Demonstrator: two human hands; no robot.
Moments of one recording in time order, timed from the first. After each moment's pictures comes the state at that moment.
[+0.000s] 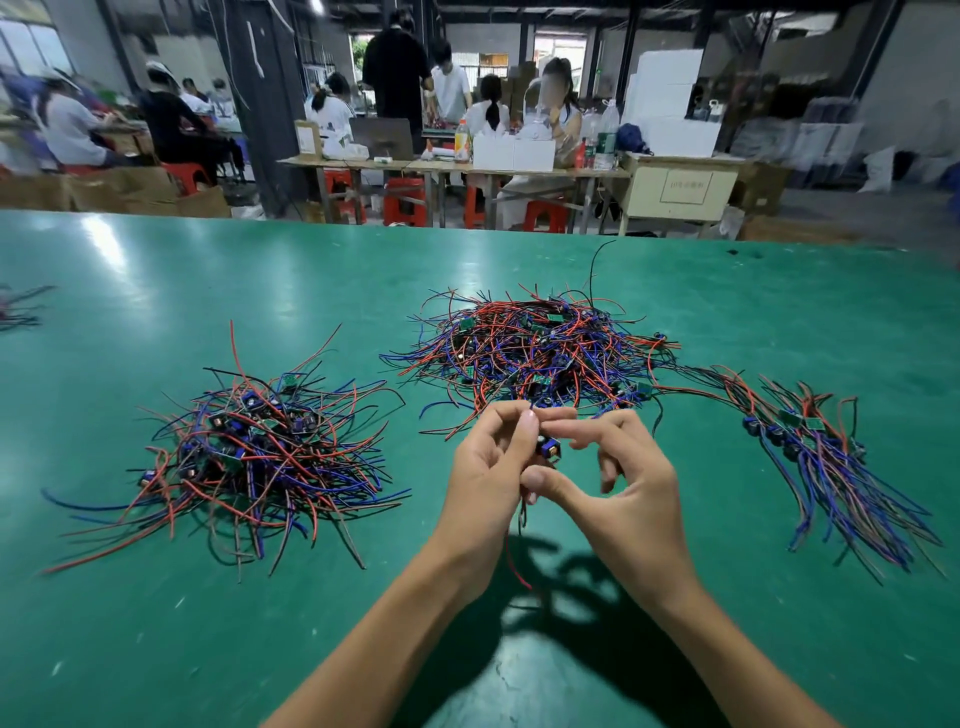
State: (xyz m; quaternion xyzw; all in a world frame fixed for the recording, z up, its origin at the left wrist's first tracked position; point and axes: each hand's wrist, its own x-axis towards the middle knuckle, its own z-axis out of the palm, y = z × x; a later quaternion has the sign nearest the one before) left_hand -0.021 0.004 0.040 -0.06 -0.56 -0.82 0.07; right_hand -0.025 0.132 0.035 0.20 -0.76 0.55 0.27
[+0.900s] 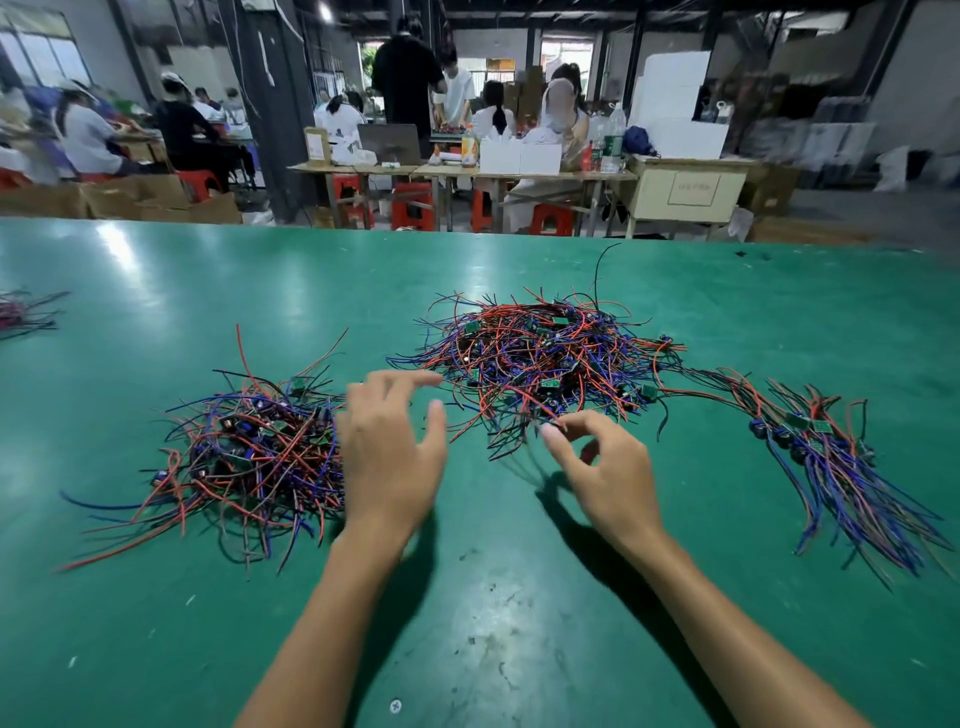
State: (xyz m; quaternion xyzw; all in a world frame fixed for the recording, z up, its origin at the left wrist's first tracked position) left_hand -0.039 -0.072 0.046 0.05 -0.88 -0.30 0.36; right_hand -0.081 0.133 0.005 0.10 -0.86 0.46 0.21
